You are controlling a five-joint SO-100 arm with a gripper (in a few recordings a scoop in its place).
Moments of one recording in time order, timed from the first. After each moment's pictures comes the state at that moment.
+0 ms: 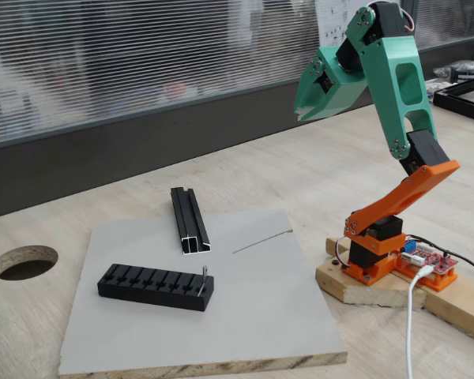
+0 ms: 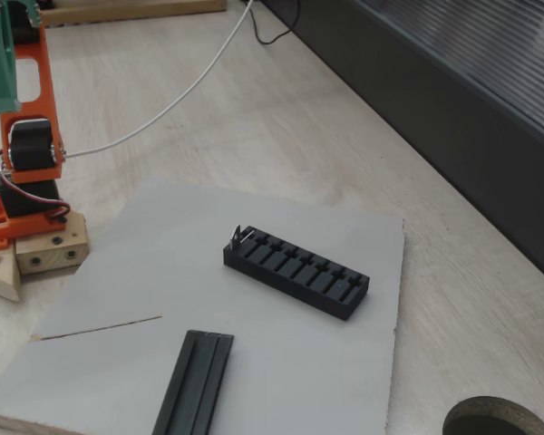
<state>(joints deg) 44.5 126.1 68.6 114.4 99.3</state>
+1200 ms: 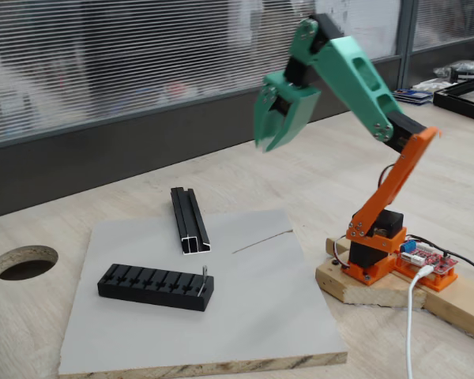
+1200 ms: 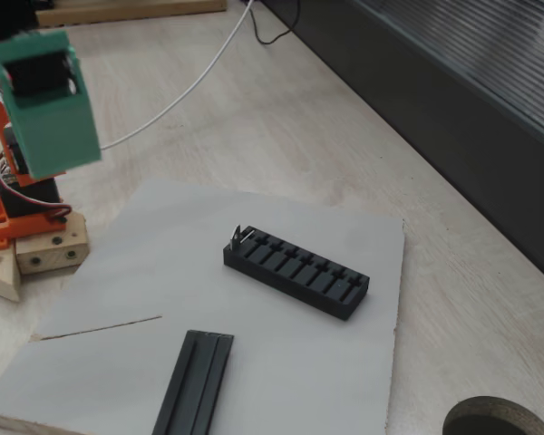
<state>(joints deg) 23.0 106.6 68.6 114.4 99.3</state>
